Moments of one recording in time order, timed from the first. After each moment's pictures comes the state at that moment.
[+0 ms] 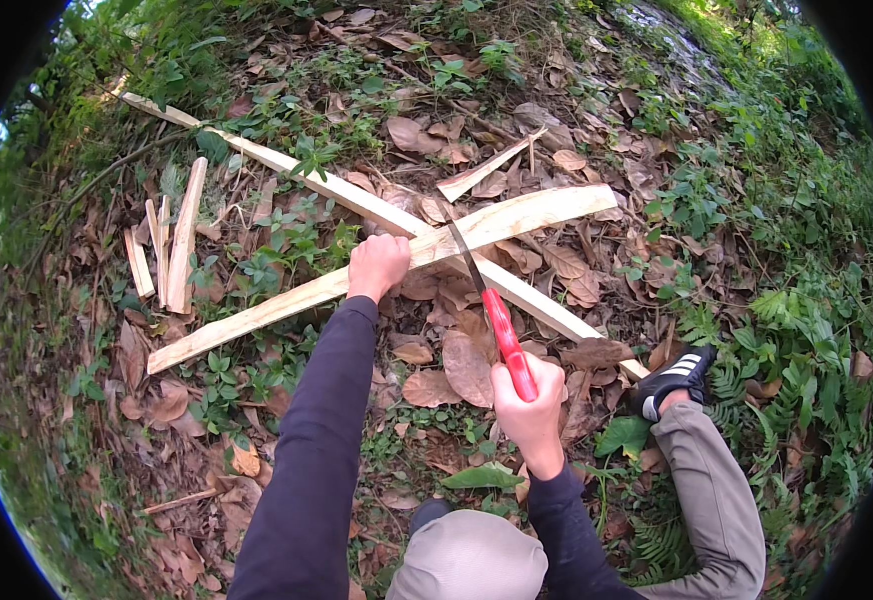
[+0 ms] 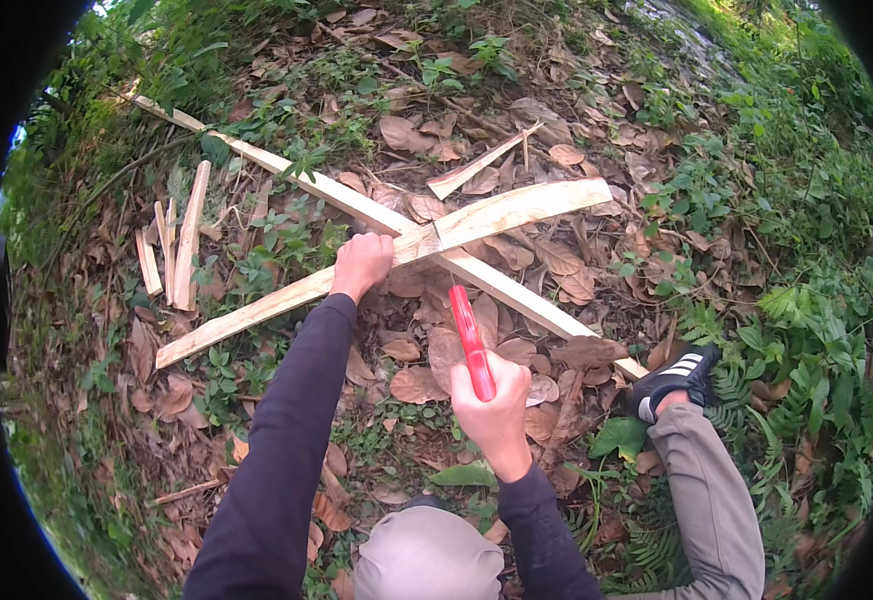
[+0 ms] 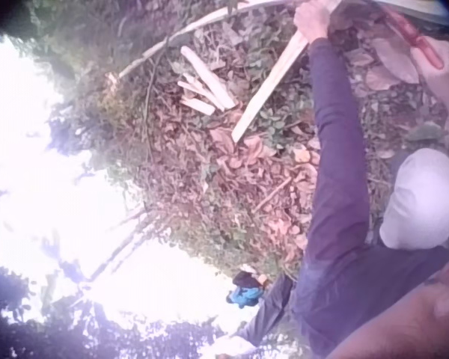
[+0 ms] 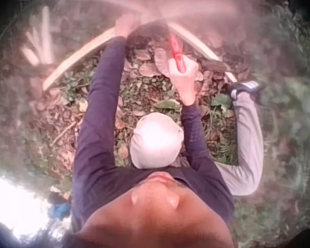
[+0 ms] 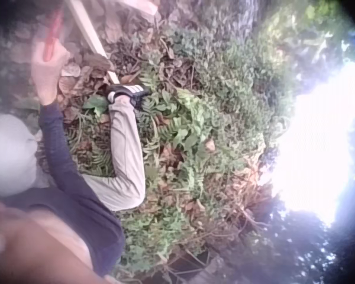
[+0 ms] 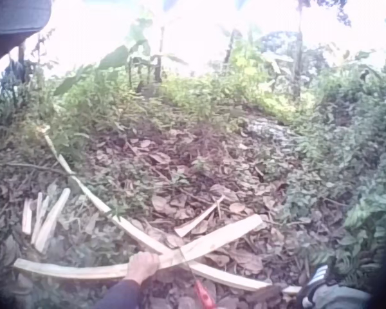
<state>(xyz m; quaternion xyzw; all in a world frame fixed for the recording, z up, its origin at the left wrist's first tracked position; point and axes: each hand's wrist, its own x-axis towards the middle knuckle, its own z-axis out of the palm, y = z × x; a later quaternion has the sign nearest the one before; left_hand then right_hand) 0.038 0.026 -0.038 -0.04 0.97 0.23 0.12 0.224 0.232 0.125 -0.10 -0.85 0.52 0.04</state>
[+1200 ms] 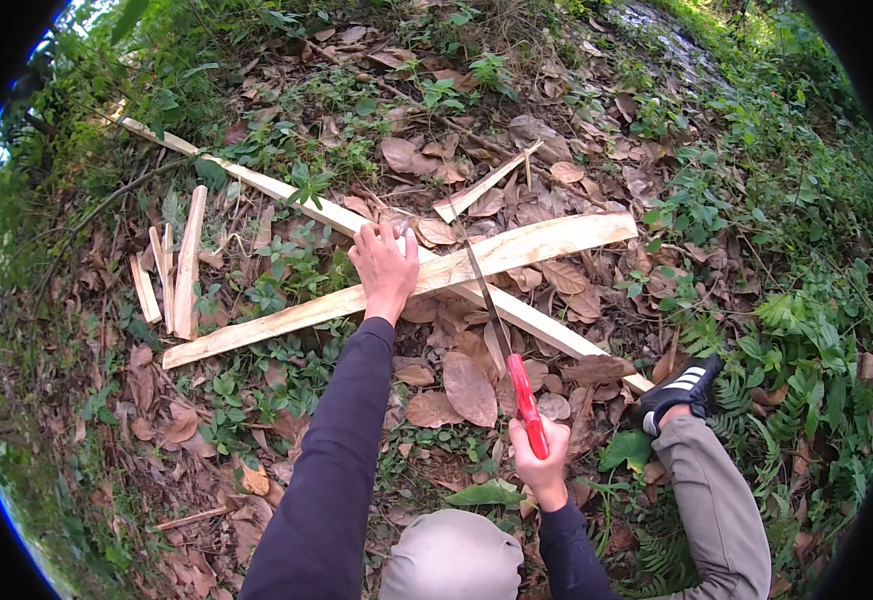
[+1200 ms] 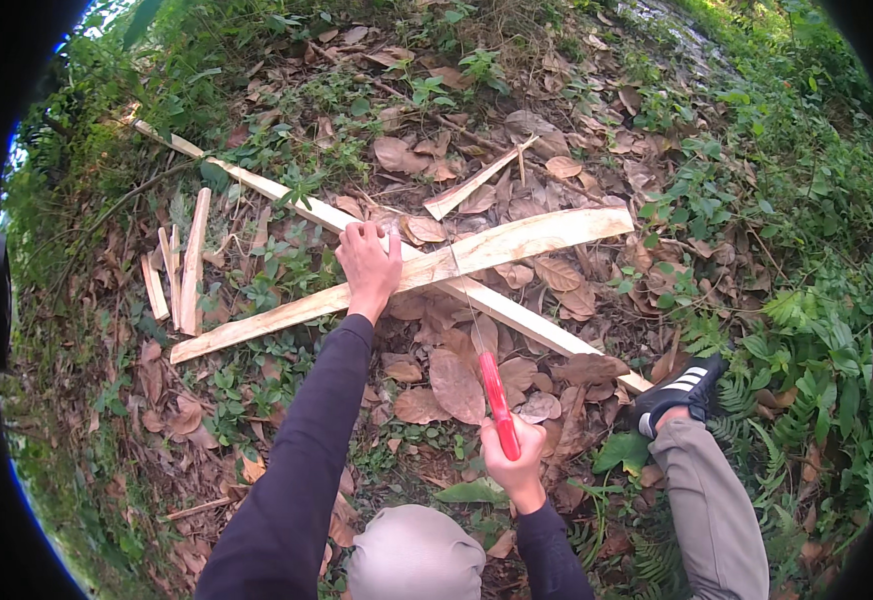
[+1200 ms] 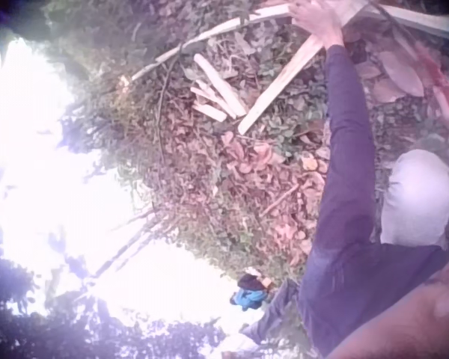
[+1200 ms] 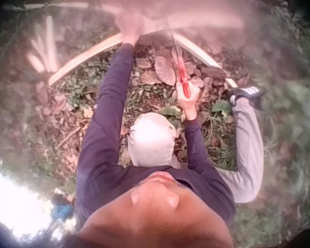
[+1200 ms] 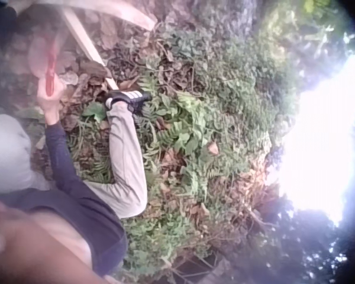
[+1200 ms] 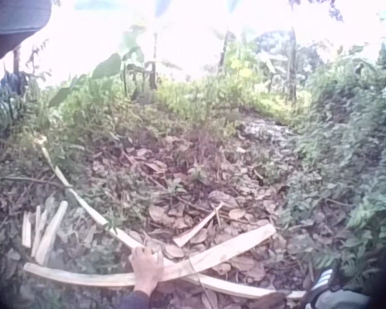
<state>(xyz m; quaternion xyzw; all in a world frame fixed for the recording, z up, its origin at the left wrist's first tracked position) 0.018 0.059 -0.043 -0.03 0.95 0.18 -0.24 0.278 0.270 0.083 -0.13 -0.81 0.56 0.03</state>
